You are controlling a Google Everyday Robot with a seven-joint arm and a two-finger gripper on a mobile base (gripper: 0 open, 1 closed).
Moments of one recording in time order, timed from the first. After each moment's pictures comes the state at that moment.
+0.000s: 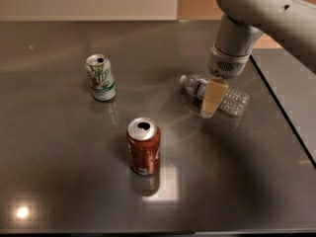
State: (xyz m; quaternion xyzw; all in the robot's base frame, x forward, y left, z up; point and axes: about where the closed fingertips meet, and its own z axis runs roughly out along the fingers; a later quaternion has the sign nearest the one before) arm 0.566 -0.156 0.848 -0.55 0.83 0.00 0.06
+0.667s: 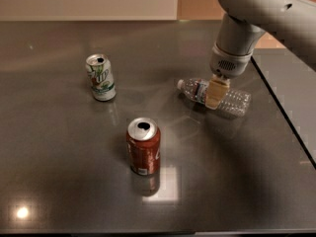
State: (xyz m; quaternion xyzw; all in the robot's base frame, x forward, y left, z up) arm 0.566 -0.159 0.853 -0.54 0.84 0.00 0.06
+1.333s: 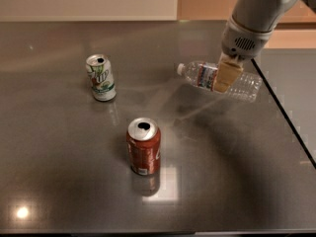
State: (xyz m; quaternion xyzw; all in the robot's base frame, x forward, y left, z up) arm 0.546 -0.159 0.917 -0.57 0.82 0.01 0.10
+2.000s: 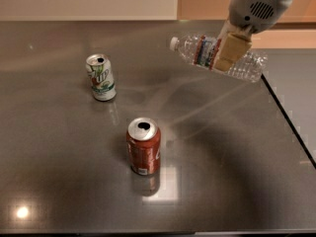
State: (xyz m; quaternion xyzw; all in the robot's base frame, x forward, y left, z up) arm 0.528 -0.142 0.988 -0.60 0.78 0.02 0.16
